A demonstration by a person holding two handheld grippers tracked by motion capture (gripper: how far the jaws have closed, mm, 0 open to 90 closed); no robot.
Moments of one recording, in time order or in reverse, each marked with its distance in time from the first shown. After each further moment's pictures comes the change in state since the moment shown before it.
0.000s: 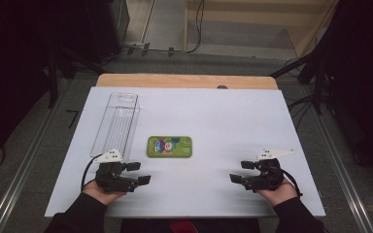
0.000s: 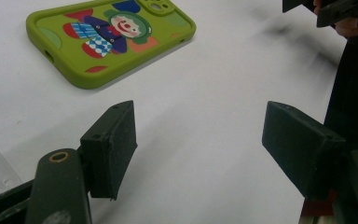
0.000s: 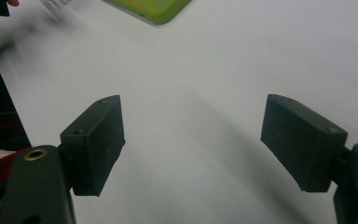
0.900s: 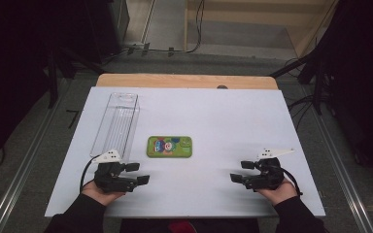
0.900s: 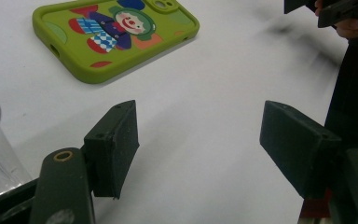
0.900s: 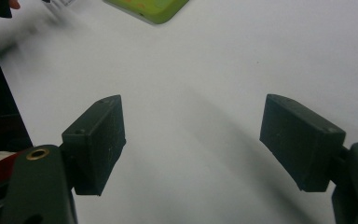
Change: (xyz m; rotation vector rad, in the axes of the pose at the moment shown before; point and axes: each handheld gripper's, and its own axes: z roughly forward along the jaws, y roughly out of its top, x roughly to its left) left arm 0.001 -0.001 -0.002 0.001 0.006 -0.017; right arm -0.004 0.000 0.001 0.006 0.018 0.014
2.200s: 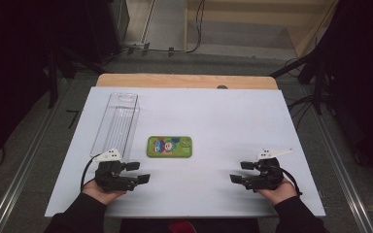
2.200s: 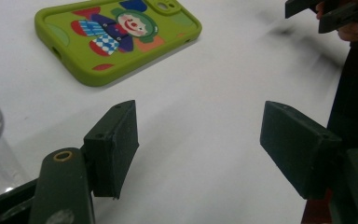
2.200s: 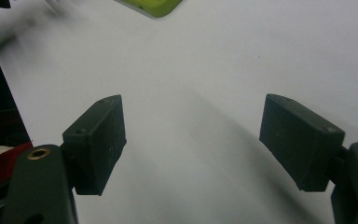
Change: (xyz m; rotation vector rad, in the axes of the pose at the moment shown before) left arm 0.000 0.003 0.002 -0.001 0.001 -0.008; right arm -0.001 -0.001 0.002 0.020 0.000 -0.006
